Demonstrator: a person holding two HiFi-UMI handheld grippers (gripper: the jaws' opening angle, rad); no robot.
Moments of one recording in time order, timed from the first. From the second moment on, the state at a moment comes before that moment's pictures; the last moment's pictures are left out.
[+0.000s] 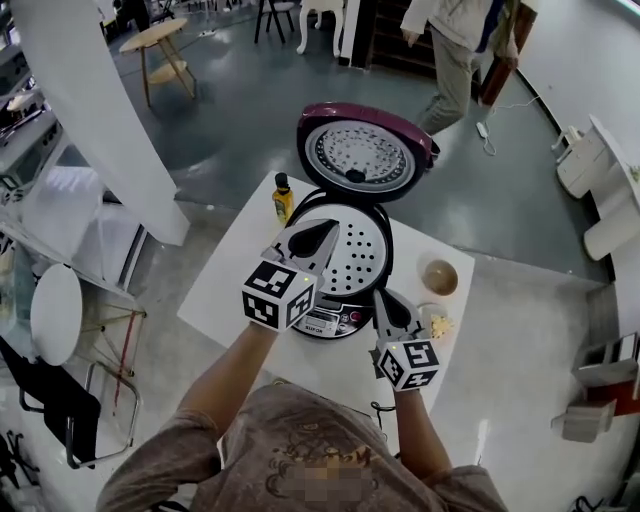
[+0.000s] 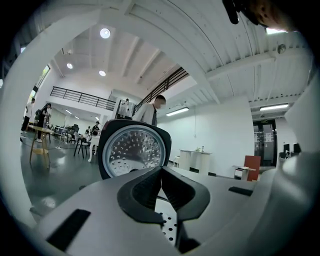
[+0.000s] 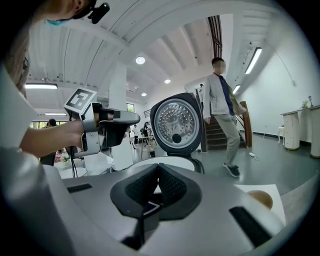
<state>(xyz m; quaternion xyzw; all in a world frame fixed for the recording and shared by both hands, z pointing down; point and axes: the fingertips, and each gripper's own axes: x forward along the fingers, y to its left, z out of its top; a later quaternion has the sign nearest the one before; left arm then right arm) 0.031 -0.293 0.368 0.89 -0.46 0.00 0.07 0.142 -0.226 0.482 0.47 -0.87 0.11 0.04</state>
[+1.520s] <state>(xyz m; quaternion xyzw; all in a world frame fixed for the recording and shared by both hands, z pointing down) -0.036 -0.413 0.341 0.90 -0.45 0.02 0.00 0.129 -0.262 0.477 0.51 -0.86 0.10 0.04</state>
